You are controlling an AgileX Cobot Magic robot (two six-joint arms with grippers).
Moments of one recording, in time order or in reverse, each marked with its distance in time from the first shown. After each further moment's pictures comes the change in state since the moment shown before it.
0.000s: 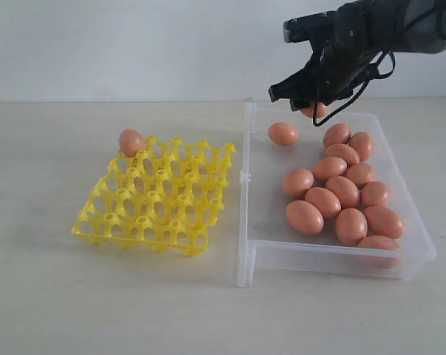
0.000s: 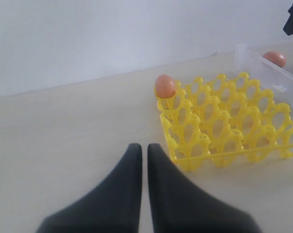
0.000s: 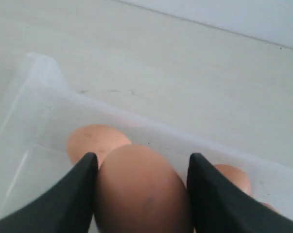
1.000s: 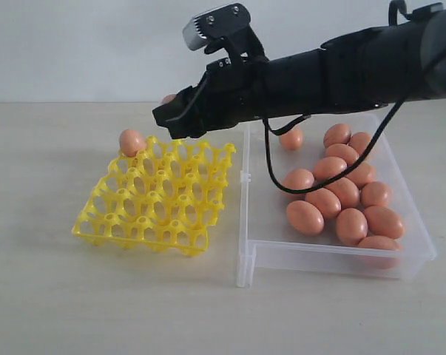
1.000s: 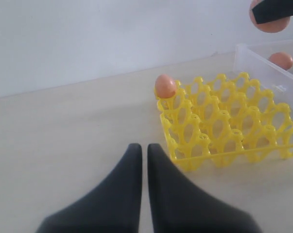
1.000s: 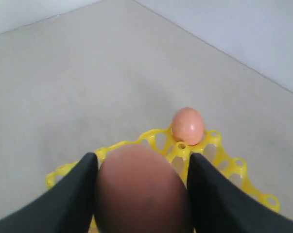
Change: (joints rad) left arm 0.000 0.000 0.000 0.000 0.000 0.000; right arm 0.227 -0.269 0.452 1.880 -0.033 -1.997
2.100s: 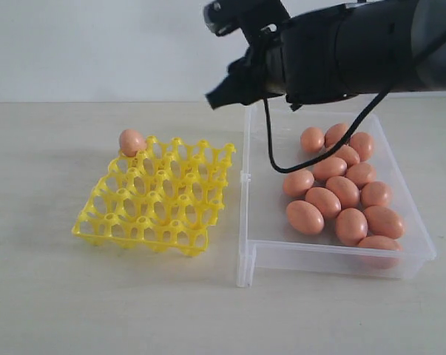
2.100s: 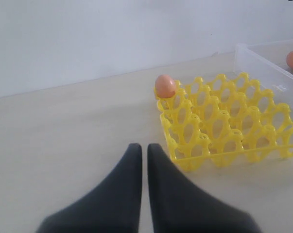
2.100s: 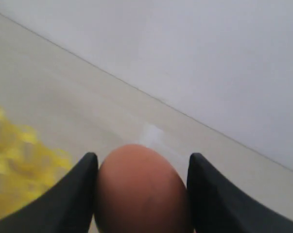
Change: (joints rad) left arm 0.000 0.000 0.000 0.000 0.000 0.000; right arm 0.148 -0.070 -0.042 0.026 -0.902 -0.024
